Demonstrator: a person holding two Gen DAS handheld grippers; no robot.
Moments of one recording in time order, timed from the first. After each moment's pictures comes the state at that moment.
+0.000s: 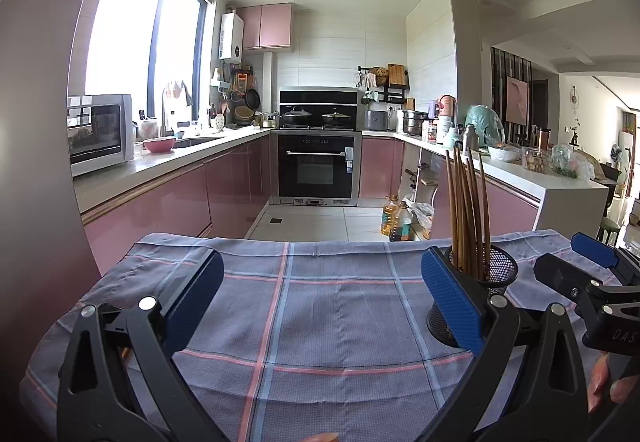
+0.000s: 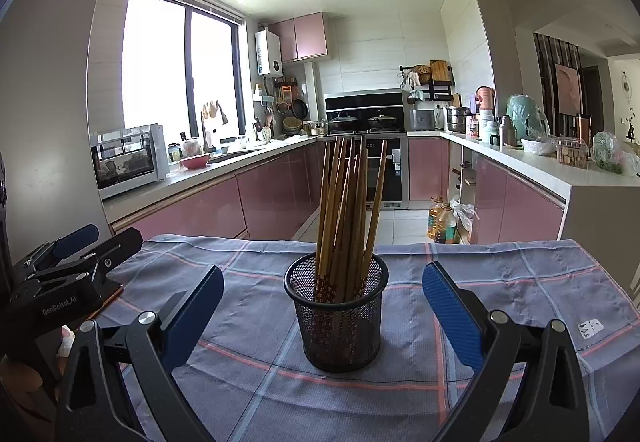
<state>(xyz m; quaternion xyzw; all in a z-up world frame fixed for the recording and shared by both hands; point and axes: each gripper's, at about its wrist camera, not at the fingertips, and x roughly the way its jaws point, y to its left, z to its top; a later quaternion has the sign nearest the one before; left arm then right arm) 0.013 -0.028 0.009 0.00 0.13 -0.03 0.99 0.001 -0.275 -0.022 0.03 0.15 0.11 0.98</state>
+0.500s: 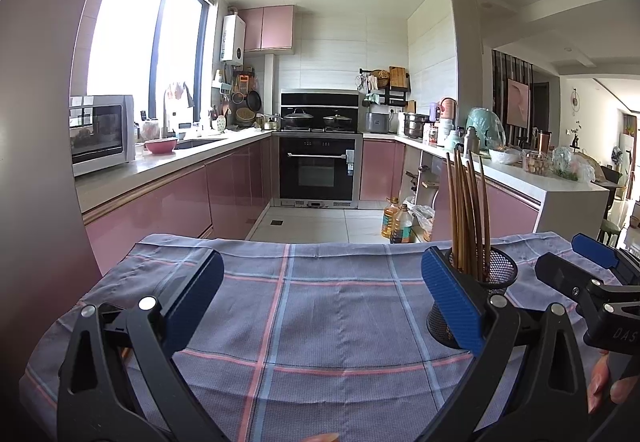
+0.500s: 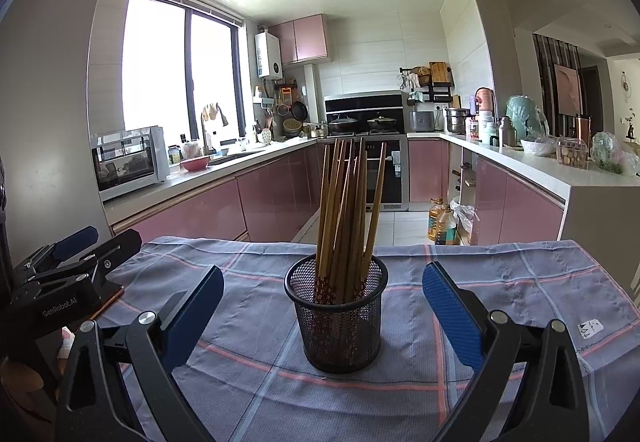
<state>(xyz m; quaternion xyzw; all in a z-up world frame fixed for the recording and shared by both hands) 0.011 -0.027 0.008 -0.01 0.13 -0.03 0.99 0.000 -0.276 -0.022 0.03 0.15 0.11 0.98</state>
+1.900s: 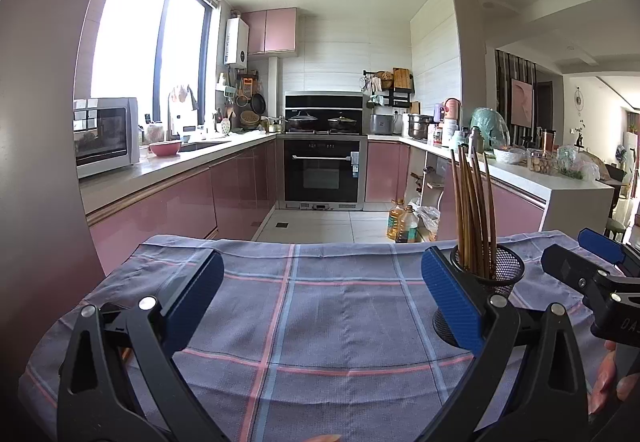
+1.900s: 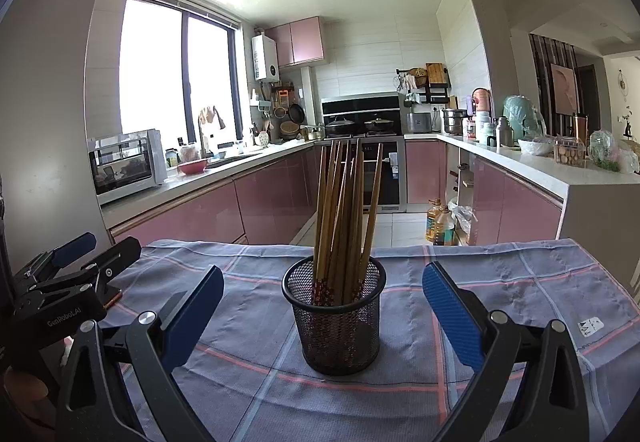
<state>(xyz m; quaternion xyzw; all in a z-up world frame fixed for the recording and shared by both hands) 0.010 -0.031 0.004 0.00 0.12 -0.01 0.99 -0.004 -0.272 -0.024 0.04 0.14 0.09 0.99</state>
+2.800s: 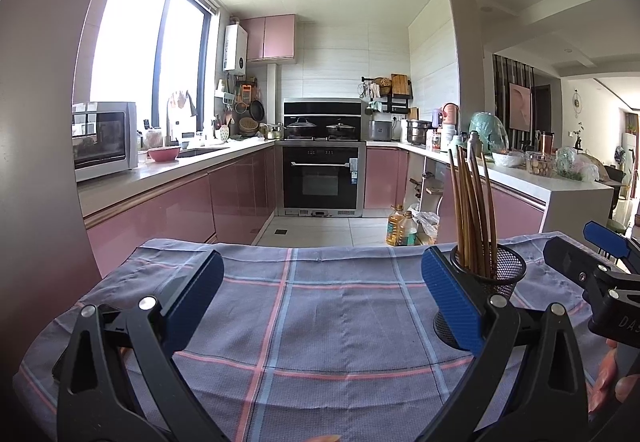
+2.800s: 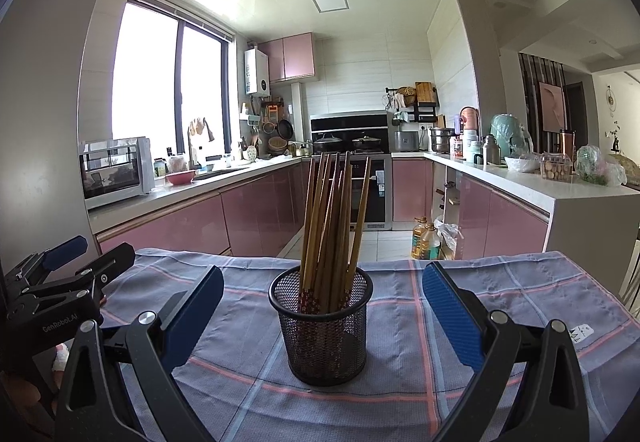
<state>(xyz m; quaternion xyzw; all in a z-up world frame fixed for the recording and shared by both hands) 0.013 -0.037 -0.006 0.00 0.11 -0.02 0.99 -0.006 -0.268 -0.030 0.03 0.11 0.07 0.99</state>
